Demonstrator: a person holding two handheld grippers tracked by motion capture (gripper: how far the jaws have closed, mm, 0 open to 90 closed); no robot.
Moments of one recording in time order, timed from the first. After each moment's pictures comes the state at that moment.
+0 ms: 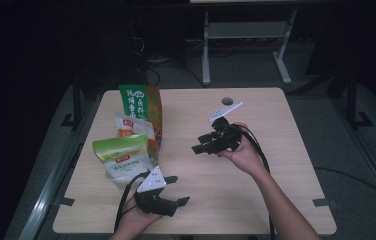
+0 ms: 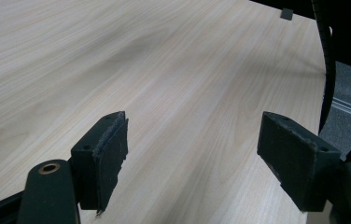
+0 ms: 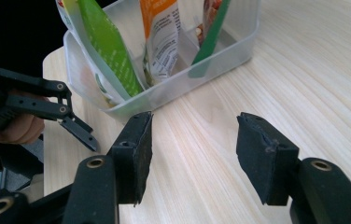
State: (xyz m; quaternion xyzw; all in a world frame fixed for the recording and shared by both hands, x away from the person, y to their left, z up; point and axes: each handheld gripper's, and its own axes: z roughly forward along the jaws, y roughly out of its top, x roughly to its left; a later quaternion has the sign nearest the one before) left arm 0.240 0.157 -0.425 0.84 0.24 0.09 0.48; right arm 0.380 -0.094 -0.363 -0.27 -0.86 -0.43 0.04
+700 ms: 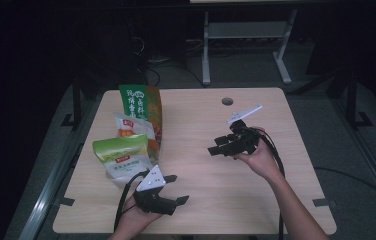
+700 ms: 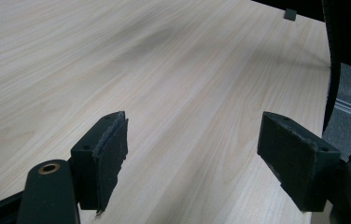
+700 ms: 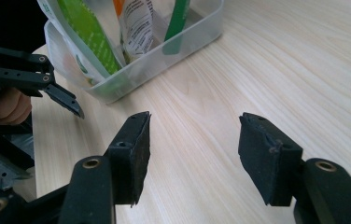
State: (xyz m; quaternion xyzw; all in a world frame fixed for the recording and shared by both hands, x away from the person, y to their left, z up) left arm 0.242 0.159 -0.424 0.84 0.24 0.09 0.47; right arm 0.373 -0.138 -0.373 -0.31 -0.85 -0.43 0.03
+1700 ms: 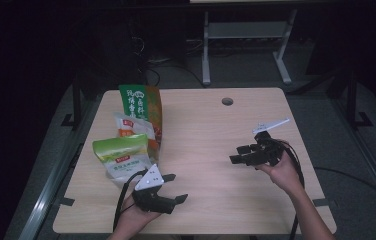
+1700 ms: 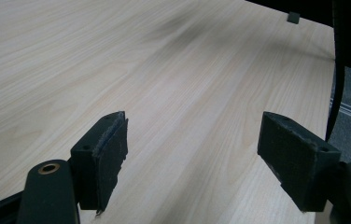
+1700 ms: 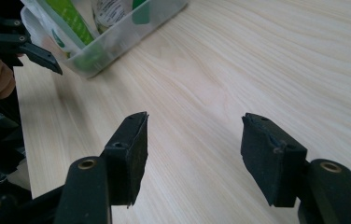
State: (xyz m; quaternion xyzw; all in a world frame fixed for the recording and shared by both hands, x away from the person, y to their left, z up) left arm 0.244 0.162 -0.424 0.84 0.25 0.09 0.48; right arm 0.349 -0.200 -0.397 -0.36 -0.83 -0.43 0.03
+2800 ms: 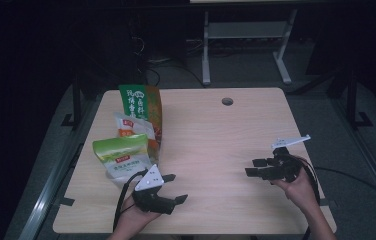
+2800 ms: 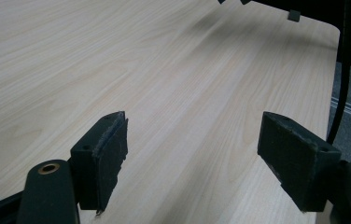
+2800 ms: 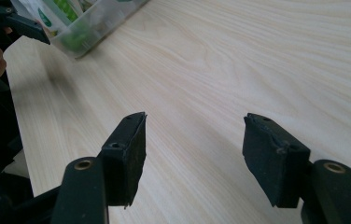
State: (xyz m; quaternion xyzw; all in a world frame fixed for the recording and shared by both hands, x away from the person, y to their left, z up) left arm 0.243 0.162 -0.425 0.84 0.25 0.09 0.48; right arm 0.314 -0.243 -0.423 -0.40 -0.81 -0.44 0.03
